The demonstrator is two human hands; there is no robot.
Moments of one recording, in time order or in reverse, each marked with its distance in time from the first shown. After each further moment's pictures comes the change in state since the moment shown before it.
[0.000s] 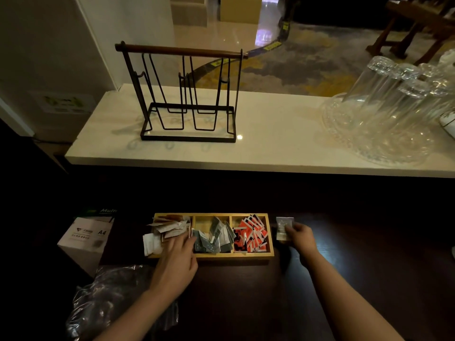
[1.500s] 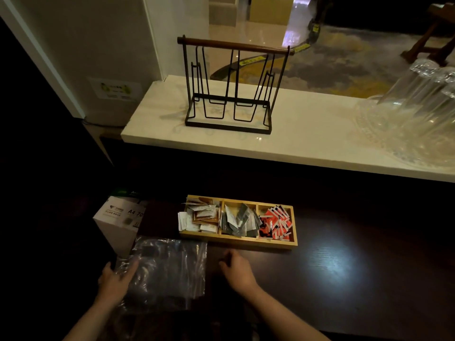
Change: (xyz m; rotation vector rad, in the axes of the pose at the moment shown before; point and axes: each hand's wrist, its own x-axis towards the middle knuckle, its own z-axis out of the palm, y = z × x) left_hand -0.111 -0.181 0.008 -0.642 0.059 -1.033; right_hand -0.160 0.030 0.164 -0.642 -0.468 -0.273
